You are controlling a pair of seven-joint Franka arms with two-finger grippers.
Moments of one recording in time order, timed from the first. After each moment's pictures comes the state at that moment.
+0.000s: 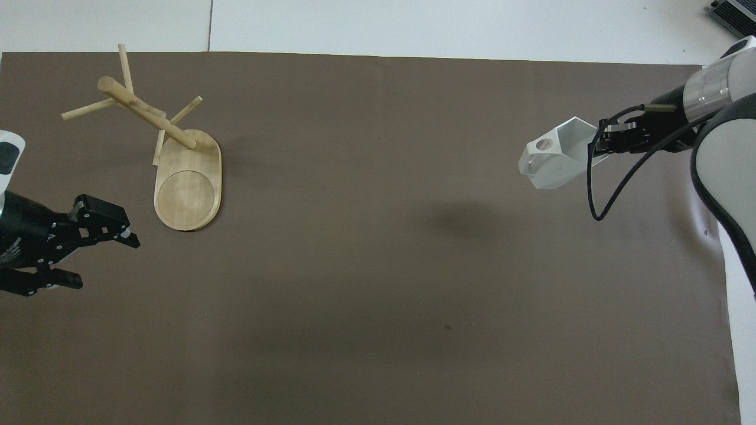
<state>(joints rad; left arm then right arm) -0.07 -0.14 0.01 -1.79 -0.24 1.44 -0.63 -0.12 0.22 0.14 -1.48 0.25 1.73 0.04</state>
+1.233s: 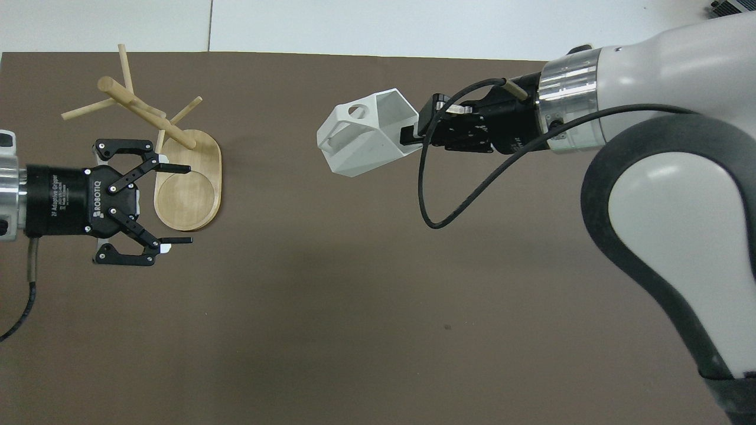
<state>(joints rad) -0.07 -0.16 0.00 -1.97 -0.91 1.84 -1.42 -0.11 0.22 0.49 -1.49 0.70 2.01 0.27</state>
